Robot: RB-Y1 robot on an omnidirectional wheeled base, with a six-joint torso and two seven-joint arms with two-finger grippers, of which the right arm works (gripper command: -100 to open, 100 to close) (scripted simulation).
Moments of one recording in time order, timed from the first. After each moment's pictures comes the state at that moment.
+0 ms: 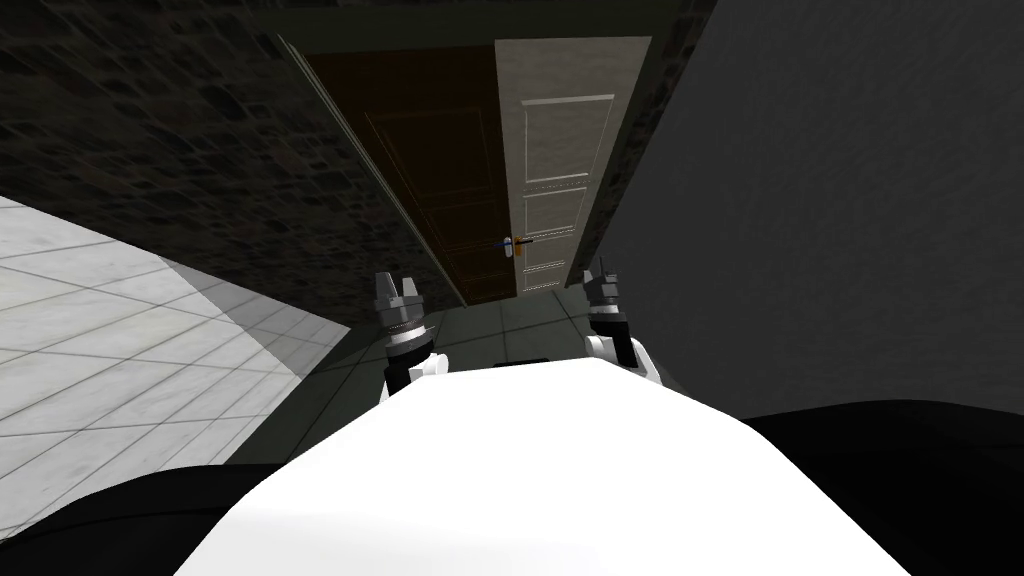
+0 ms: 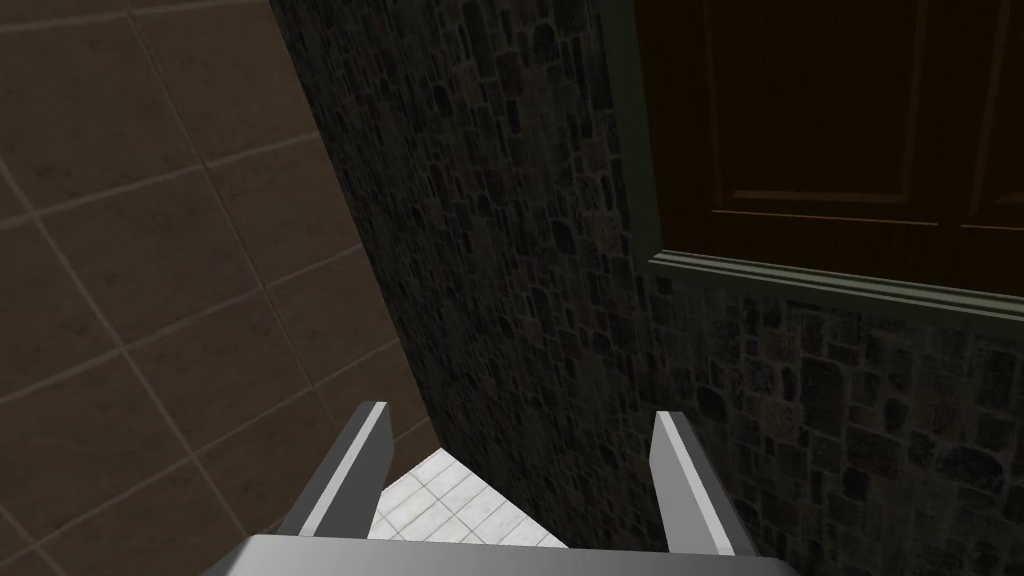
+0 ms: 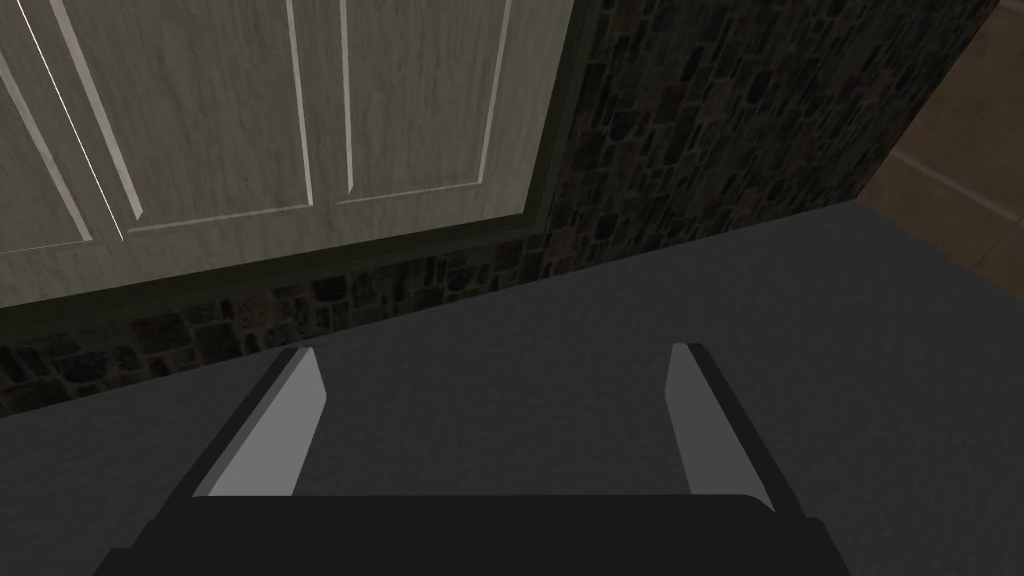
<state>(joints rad) 0.44 -0.06 -0.09 -2.14 0.06 -0.40 -0.12</state>
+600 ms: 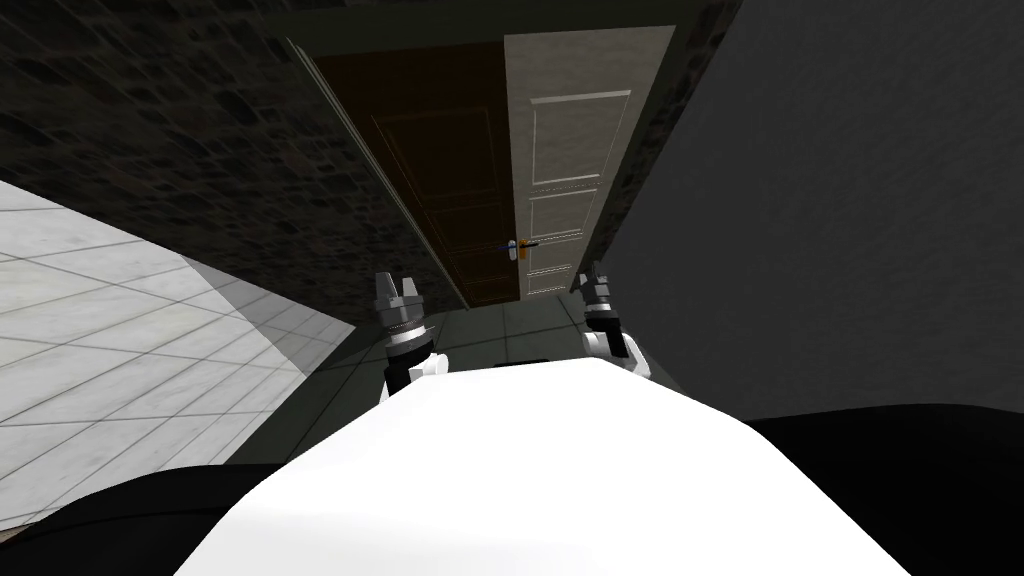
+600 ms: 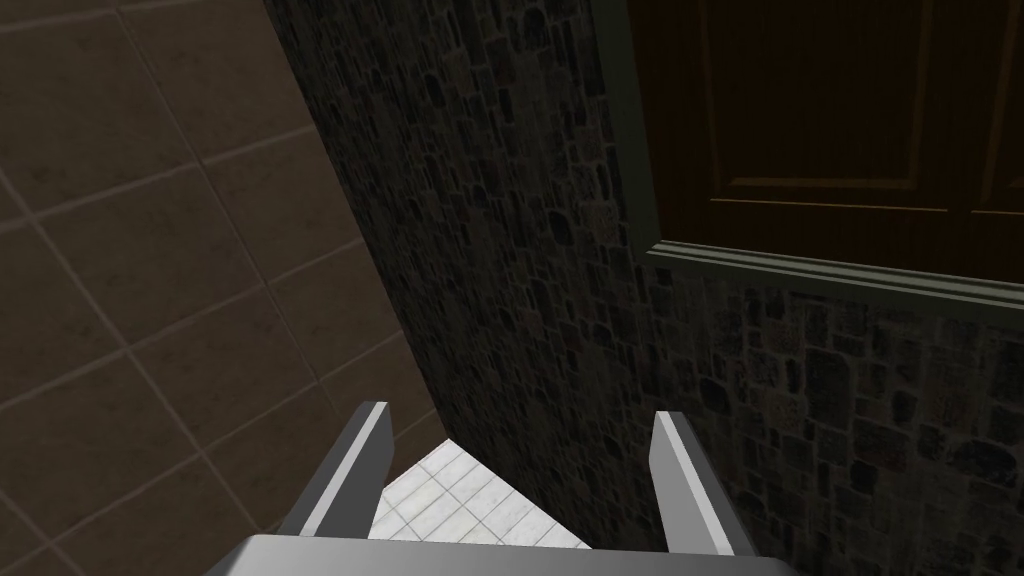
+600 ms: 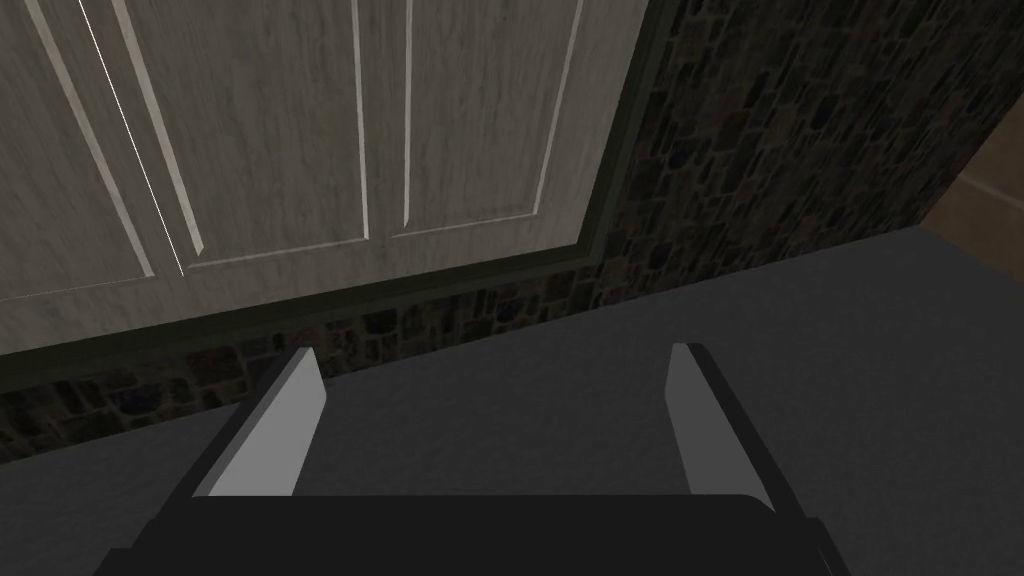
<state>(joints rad) 0.36 -0.08 -0.11 -2.00 0.05 -0.39 -0.12</state>
